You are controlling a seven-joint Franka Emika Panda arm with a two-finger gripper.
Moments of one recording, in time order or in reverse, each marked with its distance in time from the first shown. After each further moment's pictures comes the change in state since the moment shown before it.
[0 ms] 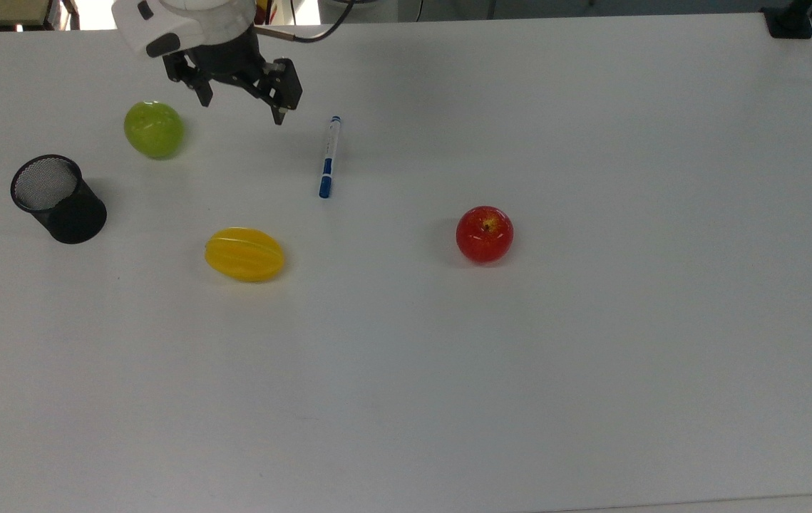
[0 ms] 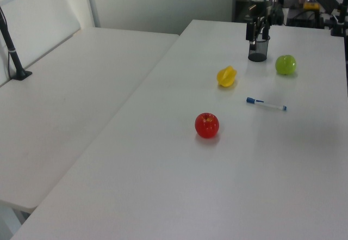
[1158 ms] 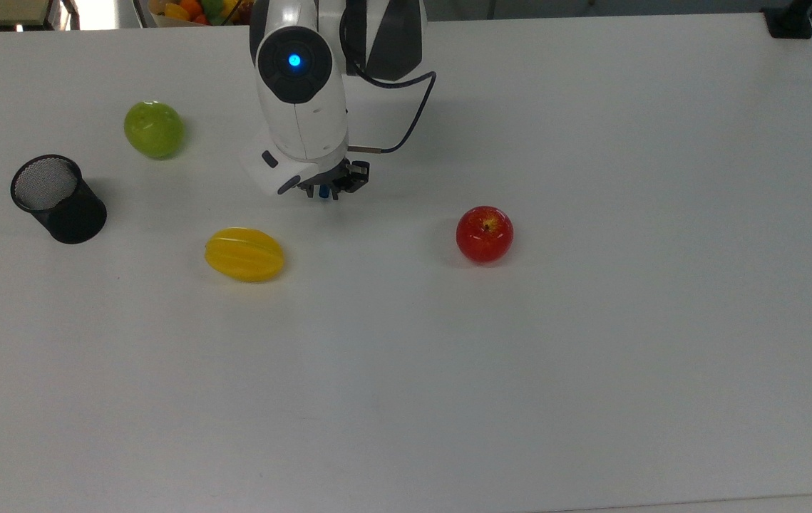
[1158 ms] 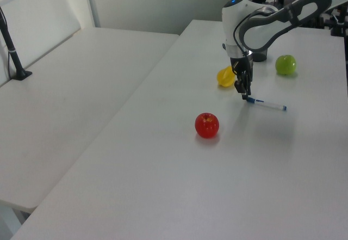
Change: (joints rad) arm 0.127 0.272 0.012 -0.040 0.011 0.190 -0.041
